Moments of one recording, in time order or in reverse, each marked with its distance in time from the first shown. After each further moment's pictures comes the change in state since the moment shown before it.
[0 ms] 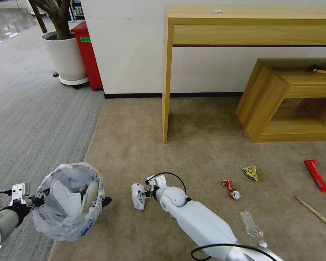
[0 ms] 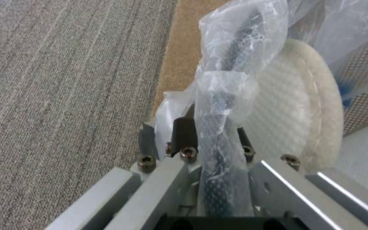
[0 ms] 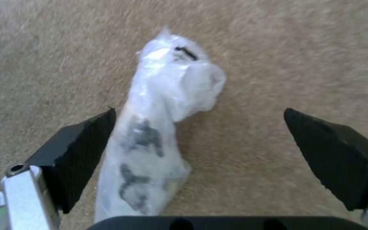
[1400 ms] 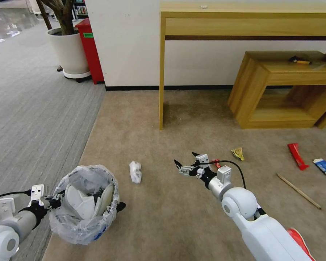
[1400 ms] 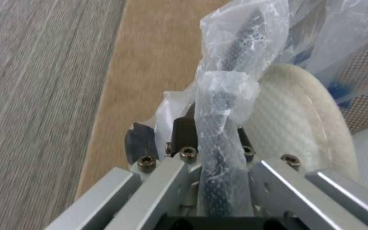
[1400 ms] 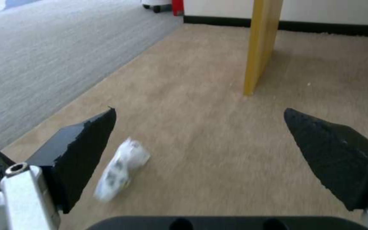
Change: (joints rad) left arm 0.023 -0.032 0.082 -0.083 0.029 0.000 -0.002; right arm -0.447 -0.378 0.557 0.742 -0.174 0.289 -0.274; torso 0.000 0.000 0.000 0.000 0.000
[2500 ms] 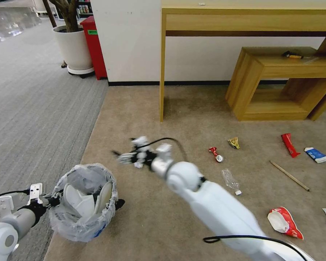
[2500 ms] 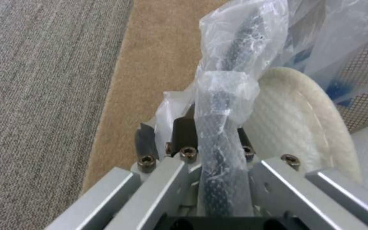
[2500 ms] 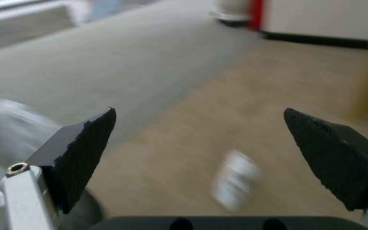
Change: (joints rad) left arm -0.019 0.015 -0.006 0.045 -0.049 0.000 -0.008; right arm 0.301 0.070 -0.280 -0.045 0.101 -0.076 0.045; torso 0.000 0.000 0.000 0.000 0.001
